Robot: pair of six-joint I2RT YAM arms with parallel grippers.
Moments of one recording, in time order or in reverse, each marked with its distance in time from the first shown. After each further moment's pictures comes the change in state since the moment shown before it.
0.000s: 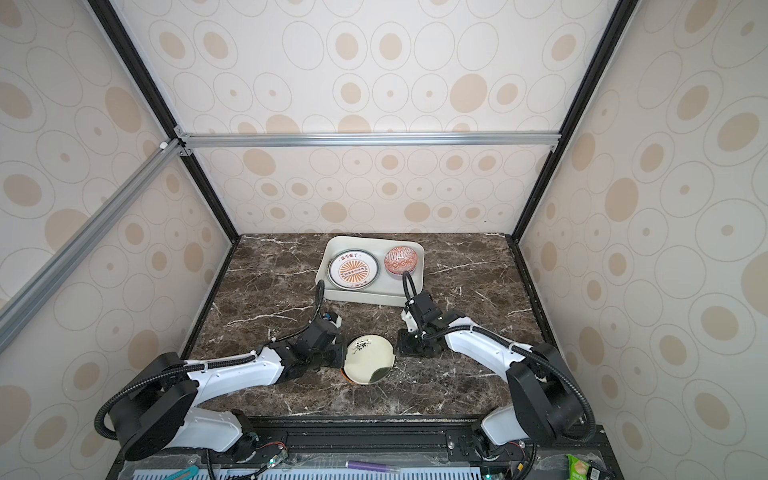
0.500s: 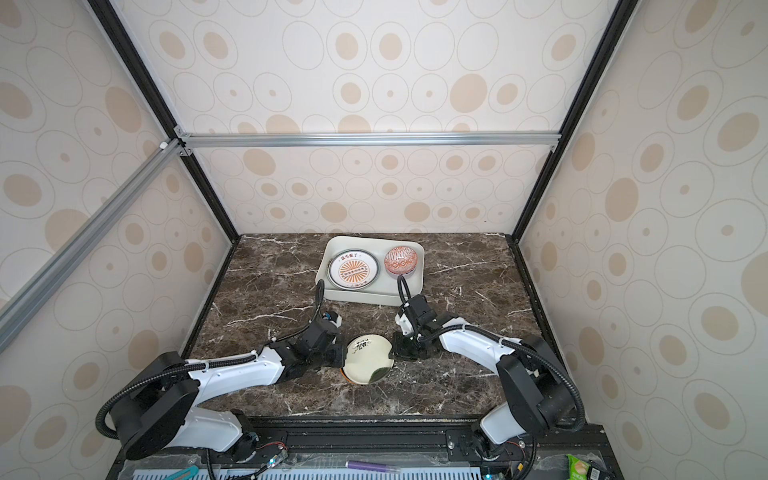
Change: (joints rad) left arm 0.000 0.008 0.000 0.014 0.000 0.000; right arm 0.024 0.037 -0.007 0.048 -0.060 0.031
